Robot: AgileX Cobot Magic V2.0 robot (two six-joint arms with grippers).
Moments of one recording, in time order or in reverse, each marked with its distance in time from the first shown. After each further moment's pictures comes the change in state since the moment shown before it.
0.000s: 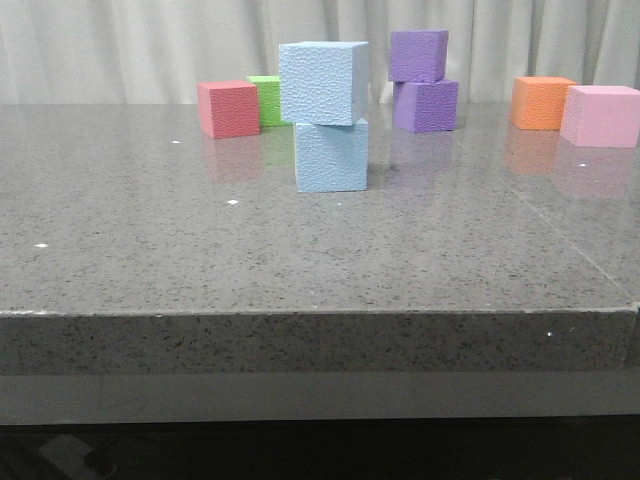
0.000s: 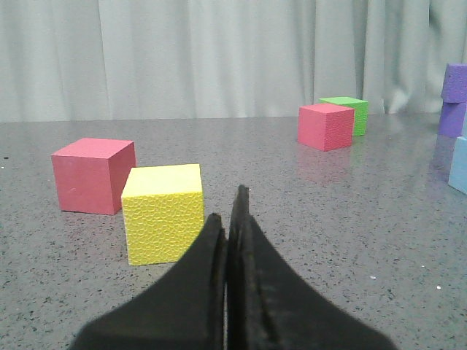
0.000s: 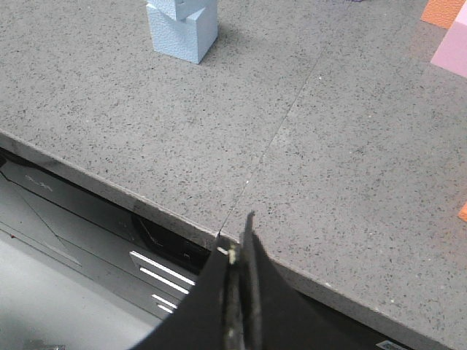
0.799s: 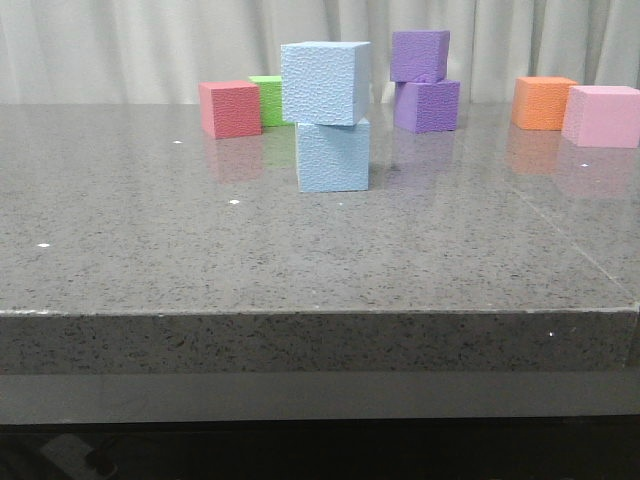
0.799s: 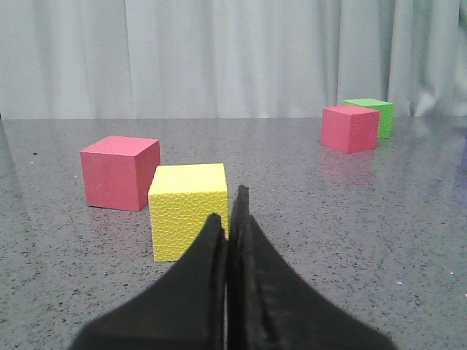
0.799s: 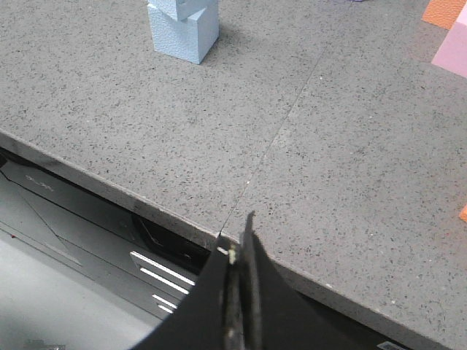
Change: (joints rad) left arm 0.052 0.000 0.000 -0.004 0.000 0.000; right arm 0.000 0.000 0.000 -0.001 0.000 0.000
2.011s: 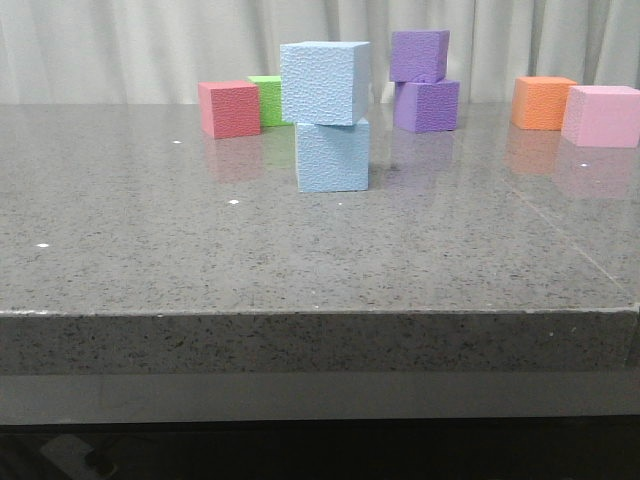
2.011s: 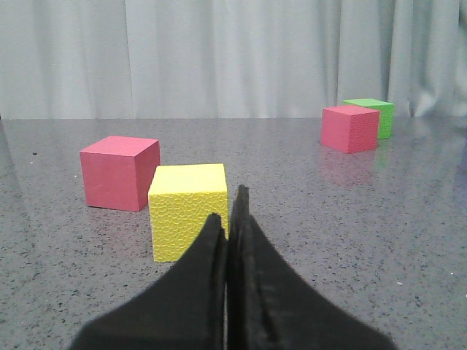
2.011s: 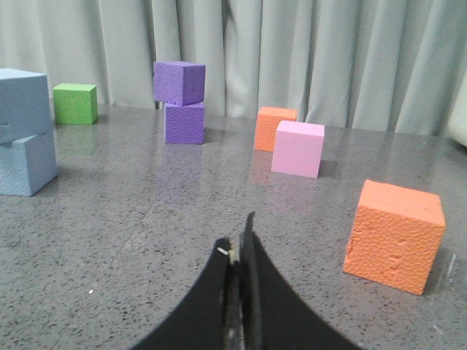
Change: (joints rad) left arm 0.000 0.000 0.000 -0.002 0.000 0.000; right arm -0.345 -0.430 0.765 -0.017 -0.932 -0.003
